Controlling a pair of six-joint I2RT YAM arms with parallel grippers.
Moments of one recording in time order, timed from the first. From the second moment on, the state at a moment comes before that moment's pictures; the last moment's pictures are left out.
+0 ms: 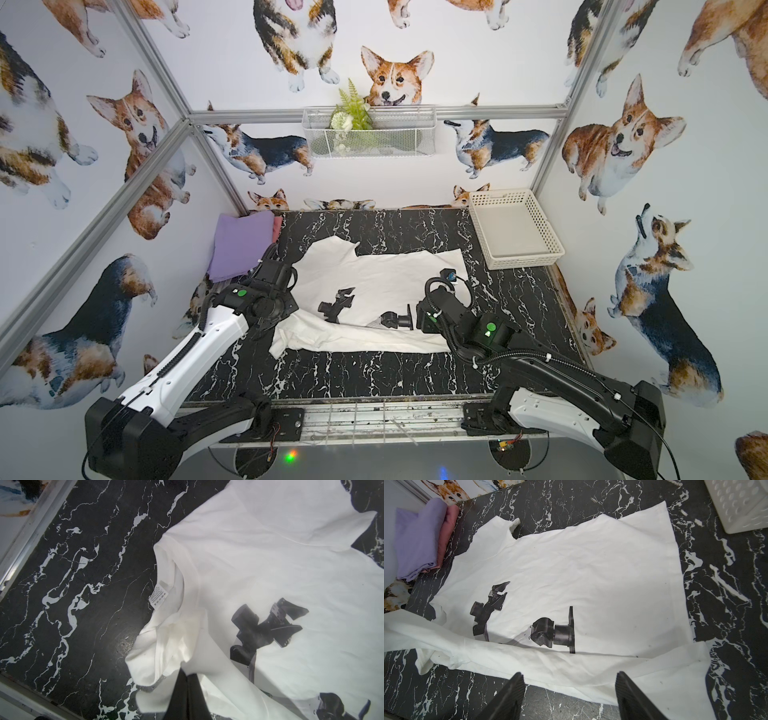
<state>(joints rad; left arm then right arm) -0.33 1.17 0.93 -0.96 -0.29 -0.85 0.97 0.96 0.82 -0.69 0.39 0.81</state>
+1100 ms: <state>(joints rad) -0.37 1.11 0.62 -0.81 -0.22 -0.89 0.94 1.00 0.80 -0.65 0.37 0.82</state>
